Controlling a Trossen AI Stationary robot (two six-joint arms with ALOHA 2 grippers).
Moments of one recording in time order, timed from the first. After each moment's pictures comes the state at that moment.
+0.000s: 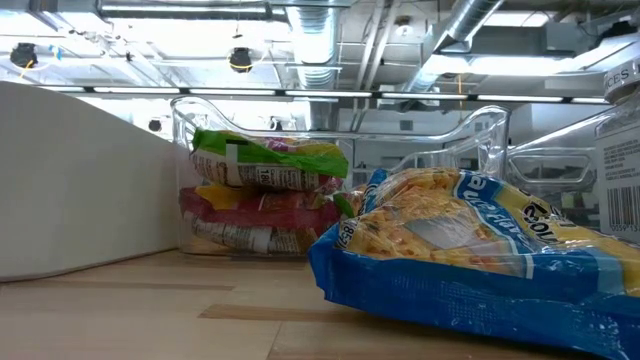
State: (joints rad) left arm -0.30 1.07 1.07 -0.19 -0.52 0.07; right arm 0.08 1.56 1.71 -0.46 -0.03 1.19
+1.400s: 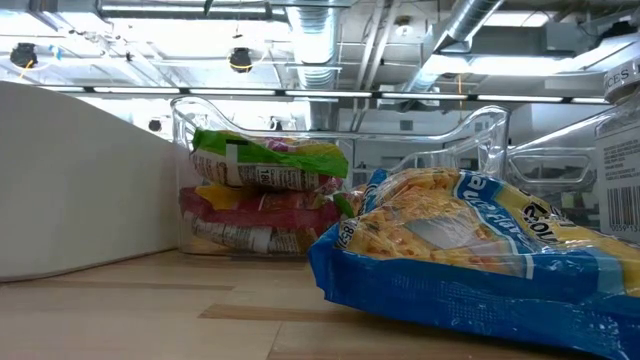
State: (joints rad) left arm -0.30 1.11 1.07 -0.19 -0.56 -0.01; right arm 0.08 1.56 1.71 -0.37 0.05 1.15
